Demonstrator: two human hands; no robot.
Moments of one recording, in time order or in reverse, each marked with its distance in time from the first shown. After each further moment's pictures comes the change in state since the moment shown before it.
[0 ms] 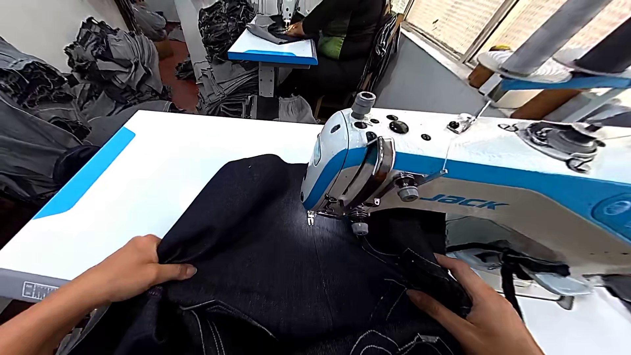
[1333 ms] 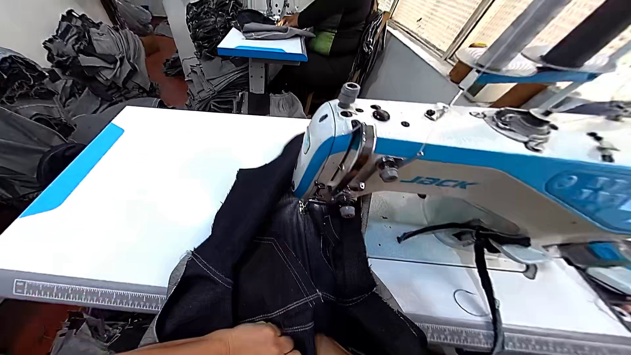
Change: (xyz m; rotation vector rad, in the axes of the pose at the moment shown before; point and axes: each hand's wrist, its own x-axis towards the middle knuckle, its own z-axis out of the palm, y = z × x) left_hand -0.018 0.026 0.183 0.661 -0.214 1.563; right_hand -0.060 -0.053 0.124 0.037 -1.089 0.037
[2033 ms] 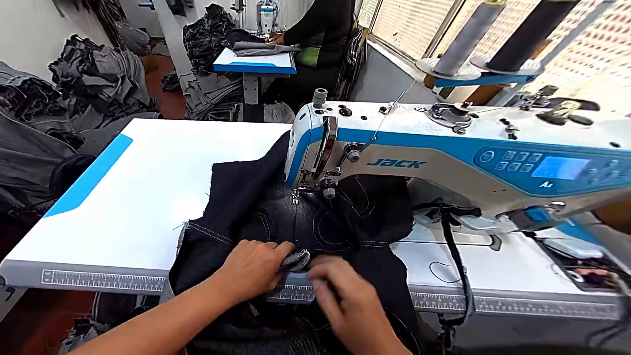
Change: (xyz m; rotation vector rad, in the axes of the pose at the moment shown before) left_hand 0.012 -0.032 -0.052 -0.020 0.153 -0.721; right_hand -0.025 -0.027 -0.012 -0.039 1.162 -0.520
